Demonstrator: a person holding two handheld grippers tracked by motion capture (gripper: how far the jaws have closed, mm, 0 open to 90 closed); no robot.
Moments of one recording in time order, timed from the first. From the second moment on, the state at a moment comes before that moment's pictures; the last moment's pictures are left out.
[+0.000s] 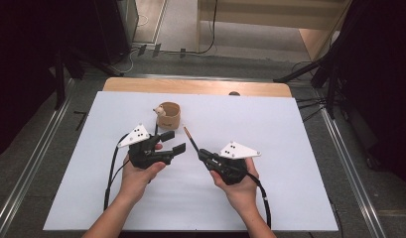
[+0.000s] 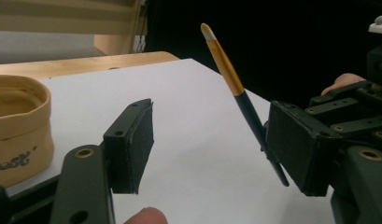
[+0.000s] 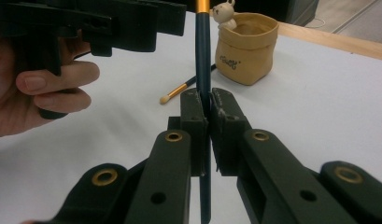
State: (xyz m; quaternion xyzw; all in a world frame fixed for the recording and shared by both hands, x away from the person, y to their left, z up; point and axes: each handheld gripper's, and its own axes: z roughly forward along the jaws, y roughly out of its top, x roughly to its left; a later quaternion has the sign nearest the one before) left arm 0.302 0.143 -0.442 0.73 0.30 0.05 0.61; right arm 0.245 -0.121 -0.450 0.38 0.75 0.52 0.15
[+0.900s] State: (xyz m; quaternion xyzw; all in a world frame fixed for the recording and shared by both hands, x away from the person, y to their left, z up) left arm 0.305 0.143 -0.442 0.69 0.30 -0.06 0.65; right arm 0.234 -0.104 -0.451 0.34 0.75 0.54 0.16
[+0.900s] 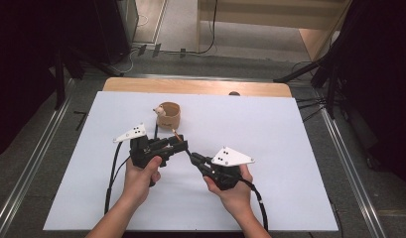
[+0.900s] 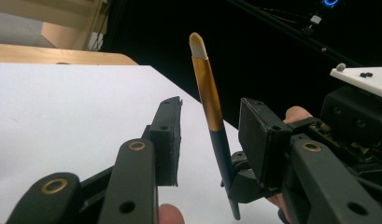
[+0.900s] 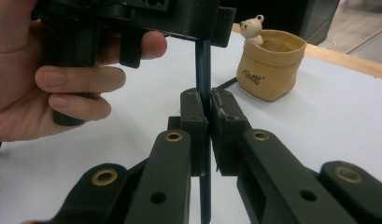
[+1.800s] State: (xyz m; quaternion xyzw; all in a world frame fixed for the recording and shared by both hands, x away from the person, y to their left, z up) left arm 0.307 0.145 -0.443 0.68 0.30 -0.09 0.67; right arm 0.232 -0.102 -0.453 0.33 0.75 0.55 0.18
